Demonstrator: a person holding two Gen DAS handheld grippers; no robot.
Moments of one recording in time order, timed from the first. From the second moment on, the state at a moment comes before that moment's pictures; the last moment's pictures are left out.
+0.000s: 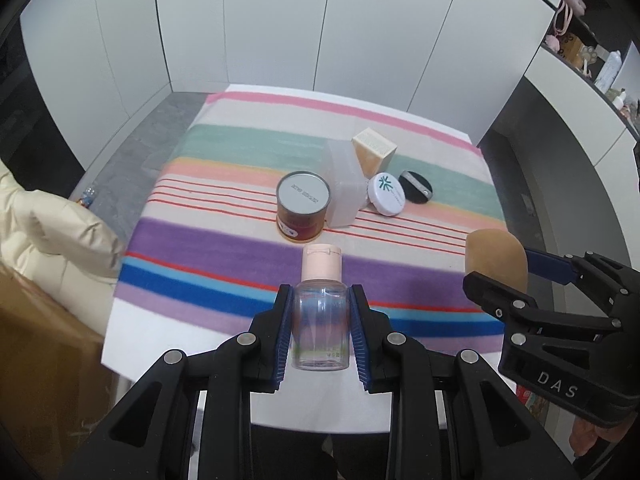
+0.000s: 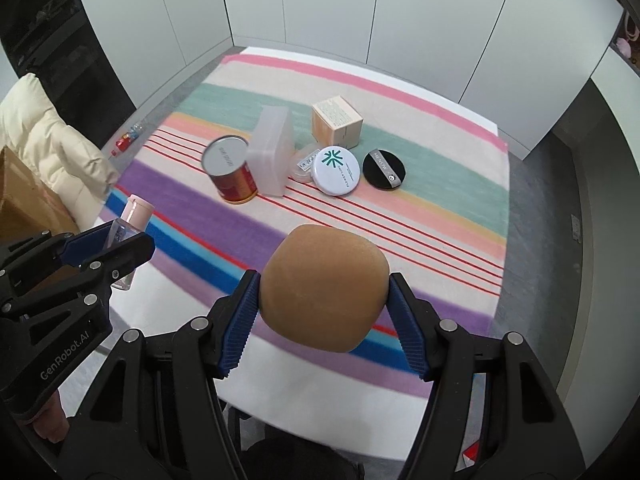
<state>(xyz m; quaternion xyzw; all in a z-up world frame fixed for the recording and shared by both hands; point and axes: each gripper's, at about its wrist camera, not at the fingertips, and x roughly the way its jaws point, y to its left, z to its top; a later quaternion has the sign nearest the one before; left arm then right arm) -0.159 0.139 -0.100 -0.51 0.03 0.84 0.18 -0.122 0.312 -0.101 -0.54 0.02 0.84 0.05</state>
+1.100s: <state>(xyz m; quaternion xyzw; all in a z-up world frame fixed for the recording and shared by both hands) -0.094 0.046 -0.031 -0.43 -0.01 0.89 0.13 -0.104 0.251 -0.029 -0.48 -0.03 0.88 0.00</state>
